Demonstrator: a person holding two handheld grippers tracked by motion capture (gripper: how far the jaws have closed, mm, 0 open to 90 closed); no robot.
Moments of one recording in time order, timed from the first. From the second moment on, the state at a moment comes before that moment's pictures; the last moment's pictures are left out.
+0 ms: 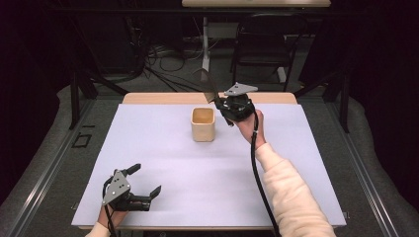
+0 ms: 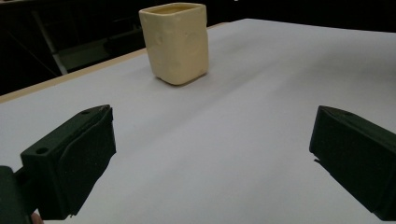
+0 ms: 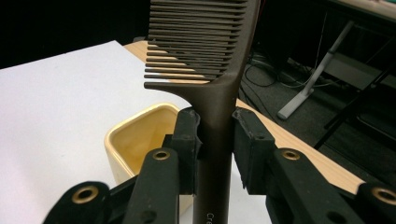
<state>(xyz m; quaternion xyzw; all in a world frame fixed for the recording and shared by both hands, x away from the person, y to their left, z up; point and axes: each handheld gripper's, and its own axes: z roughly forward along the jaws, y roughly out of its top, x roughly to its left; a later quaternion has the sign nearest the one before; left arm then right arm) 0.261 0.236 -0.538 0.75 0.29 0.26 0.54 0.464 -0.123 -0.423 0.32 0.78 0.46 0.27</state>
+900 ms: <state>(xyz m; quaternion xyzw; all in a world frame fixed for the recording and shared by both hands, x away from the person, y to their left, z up) 0.262 0.235 -0.539 0.75 0.29 0.25 0.53 0.467 -0.106 -0.416 0.30 0.78 0.47 0.28</state>
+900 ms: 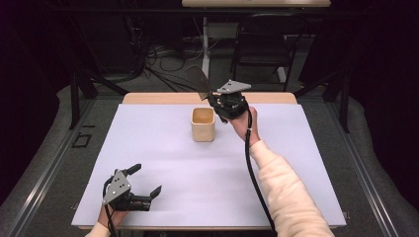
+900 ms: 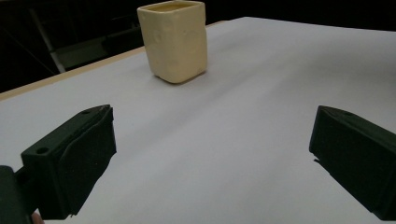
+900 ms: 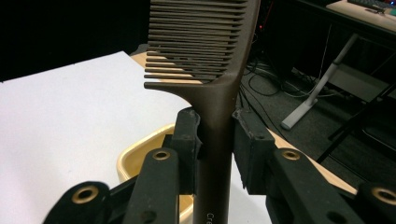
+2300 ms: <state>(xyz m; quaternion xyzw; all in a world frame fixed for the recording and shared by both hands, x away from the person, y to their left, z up) 0.262 0.235 -0.538 0.75 0.29 0.25 0.54 0.475 -0.086 -0.400 0.30 0.76 0.50 0.29</state>
